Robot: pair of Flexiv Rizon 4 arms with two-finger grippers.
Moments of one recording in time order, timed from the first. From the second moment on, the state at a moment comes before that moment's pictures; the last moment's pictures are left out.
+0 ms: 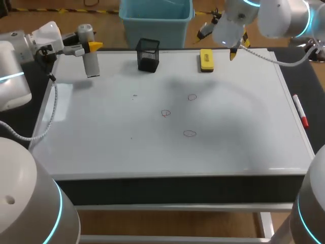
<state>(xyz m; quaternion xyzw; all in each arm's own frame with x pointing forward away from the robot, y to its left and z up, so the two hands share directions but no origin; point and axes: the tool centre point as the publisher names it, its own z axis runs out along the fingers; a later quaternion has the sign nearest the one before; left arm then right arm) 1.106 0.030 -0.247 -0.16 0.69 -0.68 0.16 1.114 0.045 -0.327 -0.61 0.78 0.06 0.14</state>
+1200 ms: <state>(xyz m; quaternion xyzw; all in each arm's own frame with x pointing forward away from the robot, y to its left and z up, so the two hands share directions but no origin) 1.106 0.030 -0.247 -0.16 0.69 -0.68 0.16 1.139 0.052 -0.347 -0.64 0.76 0.07 0.10</state>
